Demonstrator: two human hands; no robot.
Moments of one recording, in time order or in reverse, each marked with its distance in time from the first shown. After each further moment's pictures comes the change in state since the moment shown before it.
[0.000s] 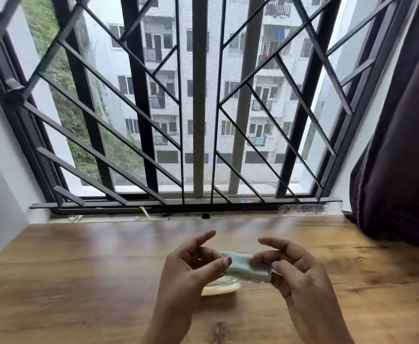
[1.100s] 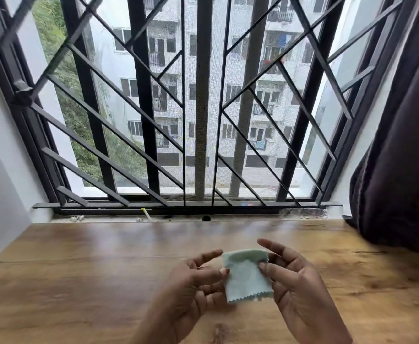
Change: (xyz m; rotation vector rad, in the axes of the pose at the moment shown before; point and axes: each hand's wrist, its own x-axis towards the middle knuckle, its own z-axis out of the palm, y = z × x) left_hand 0.005 -0.006 -0.009 -0.253 -0.053 -0.519; right_hand -0.001 -0.004 0.008 0.295 -0.037 0.209
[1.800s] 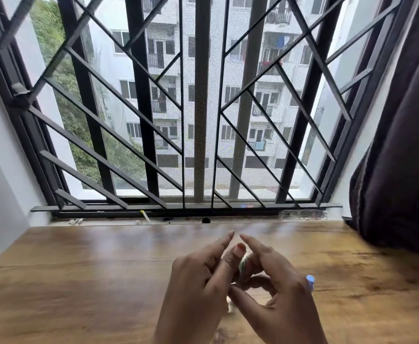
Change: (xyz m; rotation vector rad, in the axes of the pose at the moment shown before) left_hand -0.038 0.008 0.038 0.759 0.159 0.738; right_hand -0.019 0.008 0.027 -0.949 -0.058 -0.750
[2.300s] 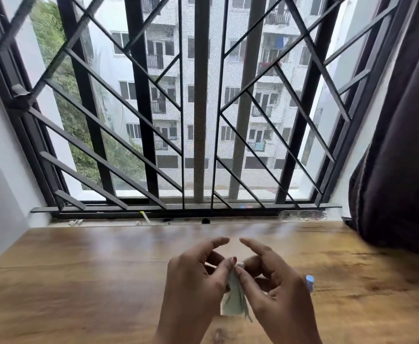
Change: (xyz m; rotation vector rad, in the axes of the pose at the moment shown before) left_hand 0.009 -0.015 0.002 0.136 0.116 -0.030; right_hand 0.000 0.010 0.008 0.056 0.077 0.154
